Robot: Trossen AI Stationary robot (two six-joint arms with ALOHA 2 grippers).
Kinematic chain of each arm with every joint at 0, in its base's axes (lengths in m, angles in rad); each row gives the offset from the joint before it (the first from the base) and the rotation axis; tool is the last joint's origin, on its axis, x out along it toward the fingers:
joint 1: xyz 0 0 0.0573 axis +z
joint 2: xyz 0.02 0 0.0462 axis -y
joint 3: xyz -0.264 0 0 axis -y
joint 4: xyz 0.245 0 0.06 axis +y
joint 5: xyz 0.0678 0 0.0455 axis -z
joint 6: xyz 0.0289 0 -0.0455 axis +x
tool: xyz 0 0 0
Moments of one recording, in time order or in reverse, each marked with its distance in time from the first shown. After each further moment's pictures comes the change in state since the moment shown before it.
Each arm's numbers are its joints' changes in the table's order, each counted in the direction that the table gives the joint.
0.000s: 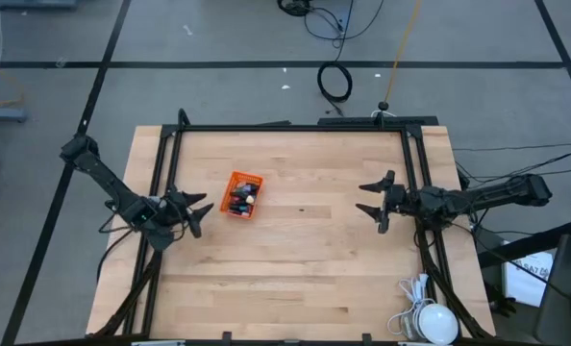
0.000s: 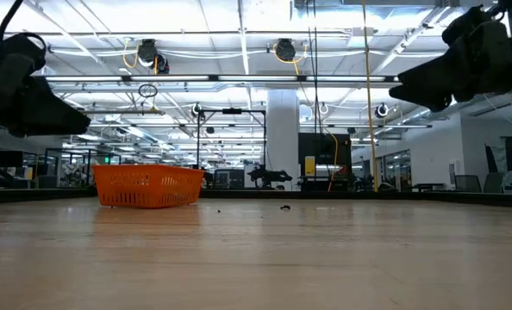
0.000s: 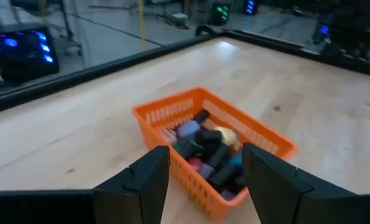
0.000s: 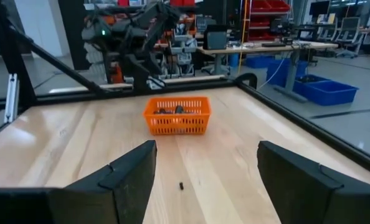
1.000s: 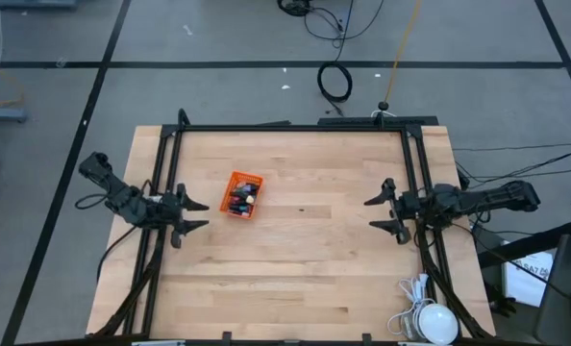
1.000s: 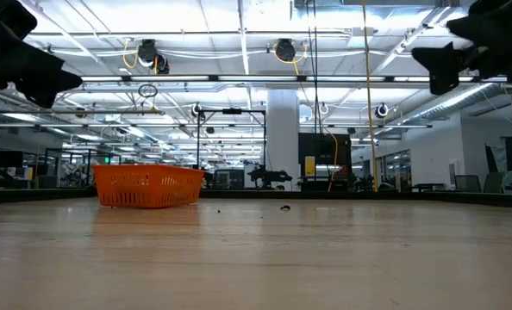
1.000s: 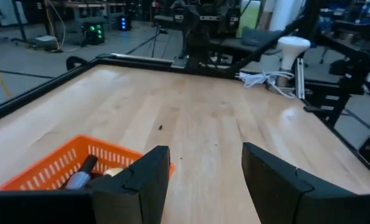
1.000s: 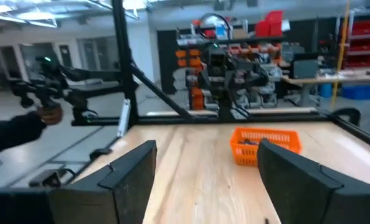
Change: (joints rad) left arm 0.054 0.519 -0.005 -0.126 0.482 0.689; right arm 0.002 0.222 -0.017 0.044 -0.368 0.017
